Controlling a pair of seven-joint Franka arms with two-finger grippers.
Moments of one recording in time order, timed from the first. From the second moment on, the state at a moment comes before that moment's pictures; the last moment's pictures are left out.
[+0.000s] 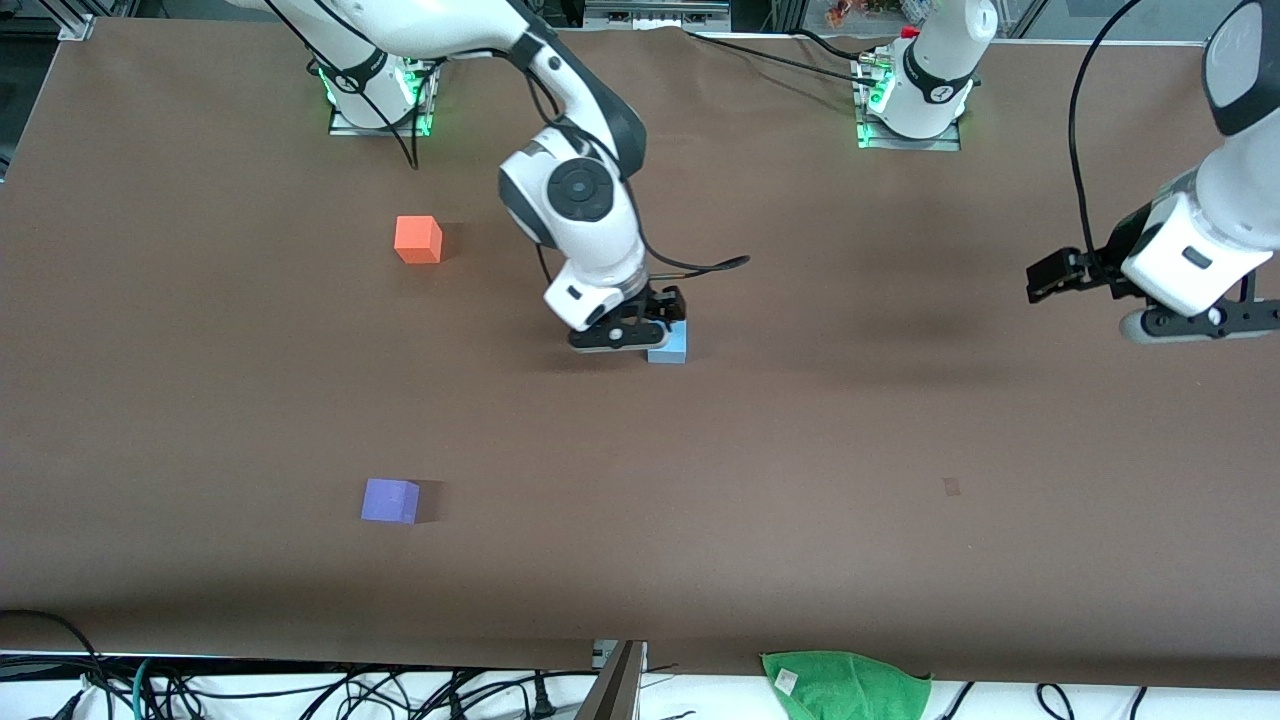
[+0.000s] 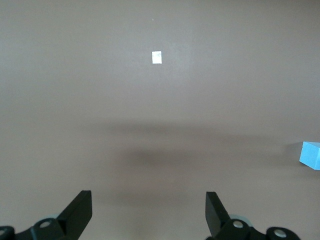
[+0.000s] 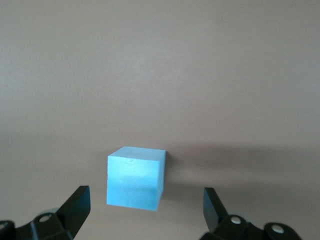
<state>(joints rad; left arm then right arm) 0.08 0.06 -0.14 -1.65 0.00 1.66 -0.13 0.72 0.67 0.09 -1.52 -0.02 2.35 0.75</state>
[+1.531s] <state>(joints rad) 0.01 -0.10 -0.07 -1.81 0.00 1.73 -0.01 0.75 0.87 0.03 -1.40 -0.09 2.46 0.79</state>
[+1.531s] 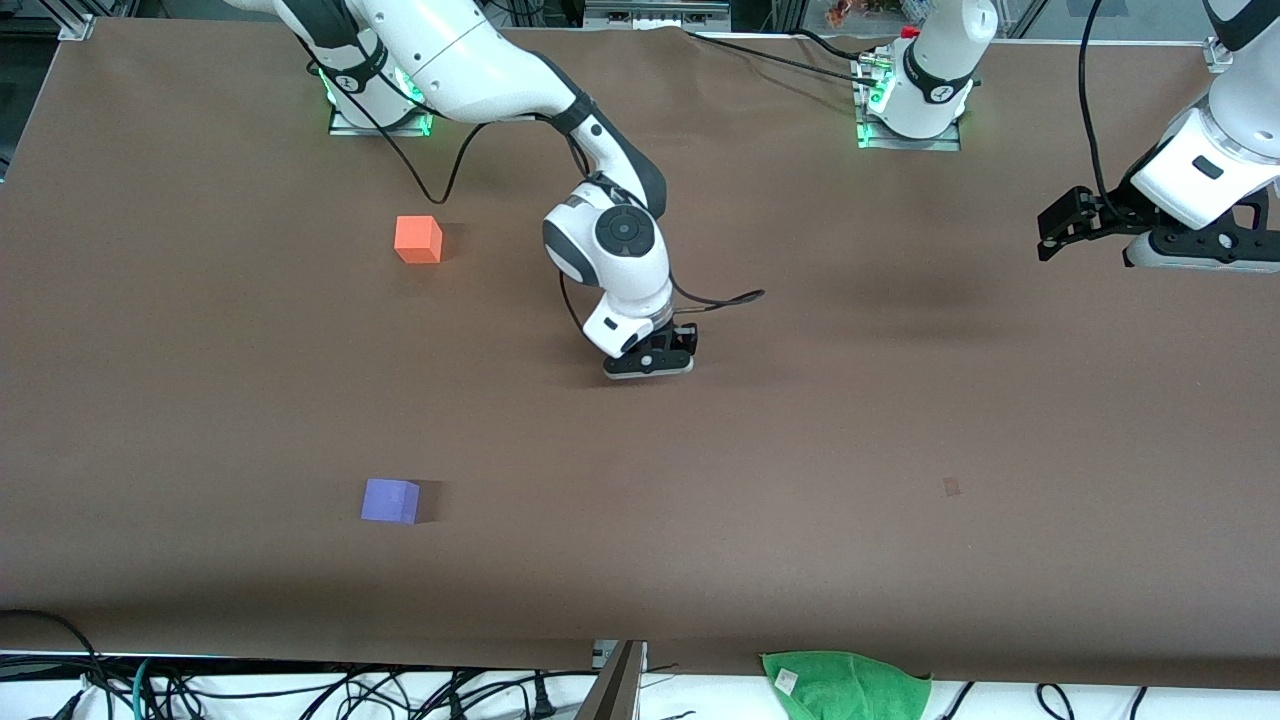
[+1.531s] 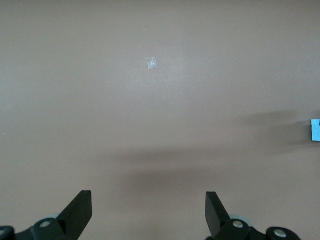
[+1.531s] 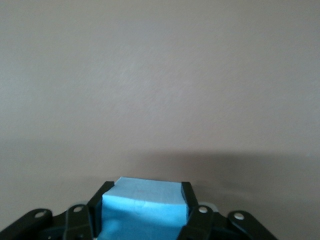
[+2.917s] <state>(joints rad) 0.01 -0.10 -0.07 -1.81 0.00 1.73 -0.01 0.21 0.46 0.03 -2.09 0.03 2.60 0.05</state>
